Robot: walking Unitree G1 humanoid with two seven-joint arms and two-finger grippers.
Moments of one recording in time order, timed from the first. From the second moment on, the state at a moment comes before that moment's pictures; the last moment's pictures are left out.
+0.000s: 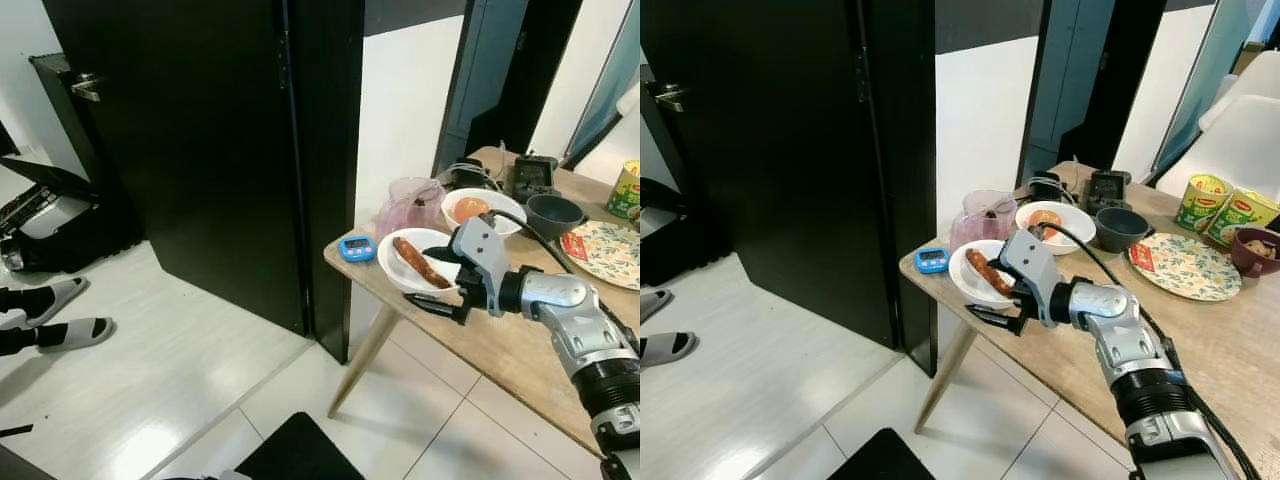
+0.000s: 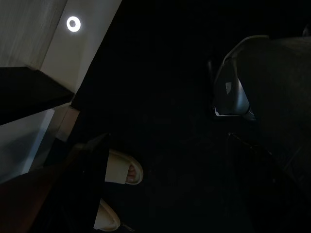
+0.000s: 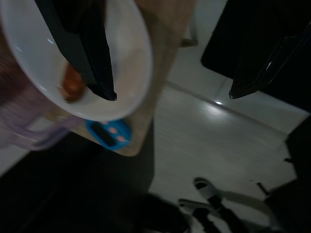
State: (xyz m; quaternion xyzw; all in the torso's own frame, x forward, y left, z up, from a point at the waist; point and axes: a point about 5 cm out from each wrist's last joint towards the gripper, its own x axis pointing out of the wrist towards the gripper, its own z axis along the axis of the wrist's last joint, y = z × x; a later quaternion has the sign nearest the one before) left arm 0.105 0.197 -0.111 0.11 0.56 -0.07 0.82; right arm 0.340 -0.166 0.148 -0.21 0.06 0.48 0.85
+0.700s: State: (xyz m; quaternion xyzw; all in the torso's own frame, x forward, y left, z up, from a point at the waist) left arm 0.106 0.197 -0.111 0.11 0.56 -0.07 0.82; right arm 0.348 -0.161 0.117 -0.28 0.19 0.44 0.83
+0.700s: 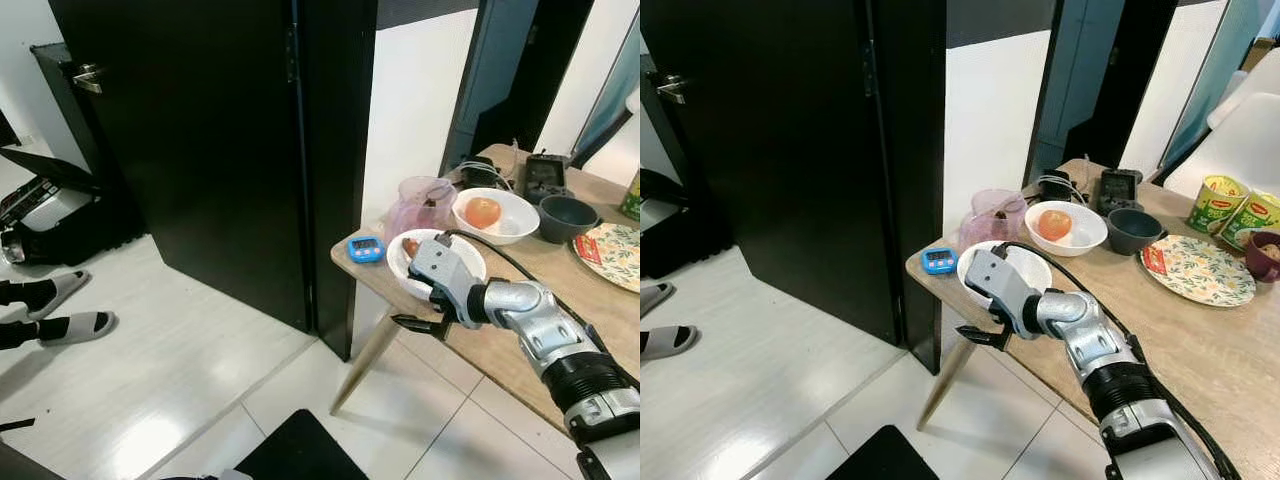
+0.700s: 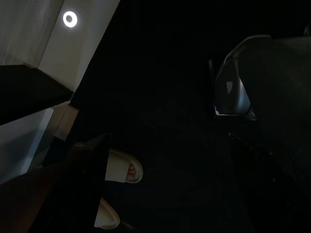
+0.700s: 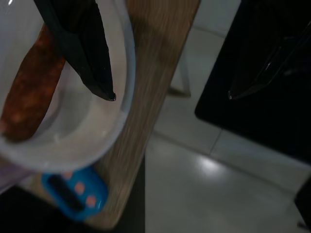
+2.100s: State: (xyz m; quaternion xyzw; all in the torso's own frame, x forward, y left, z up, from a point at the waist) left arm 0.106 0.197 -0.111 0.11 0.56 -0.07 0.82; right arm 0.357 -0.183 0.134 -0.36 0.24 0.39 0.81
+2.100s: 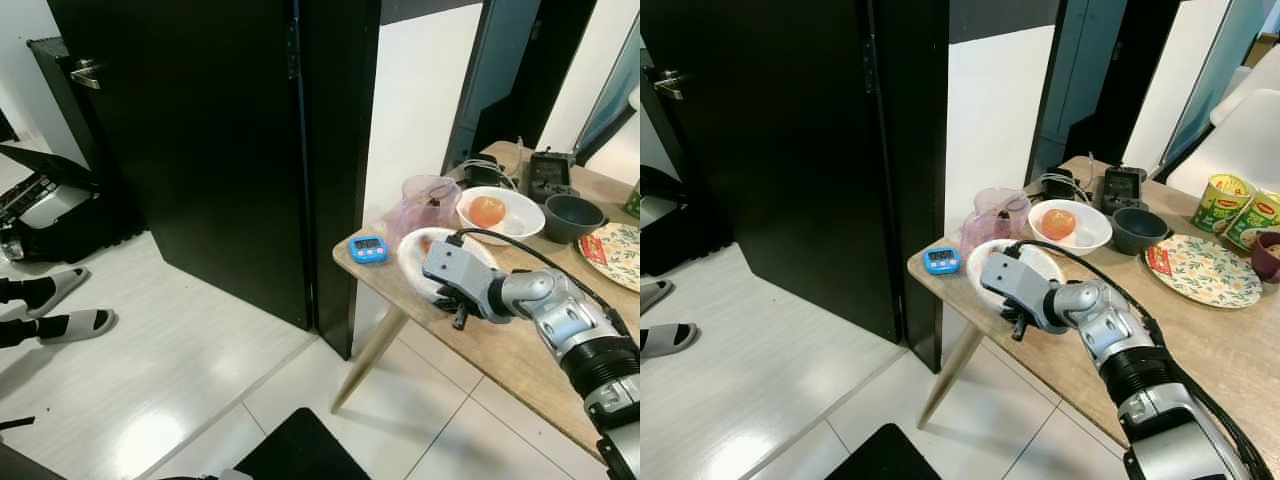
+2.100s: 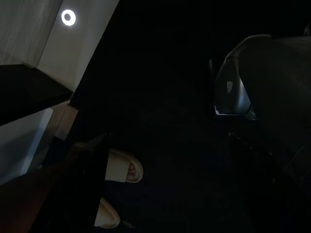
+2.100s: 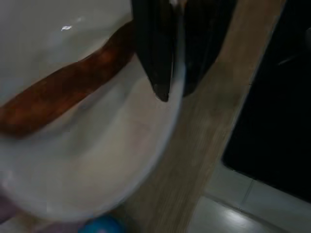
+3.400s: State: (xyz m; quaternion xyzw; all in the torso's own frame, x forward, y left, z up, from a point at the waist) left arm 0.109 0.194 -0.111 0.11 0.56 -0.08 0.82; right arm 0.275 -0.160 0.173 -0.29 0.10 0.67 0.68
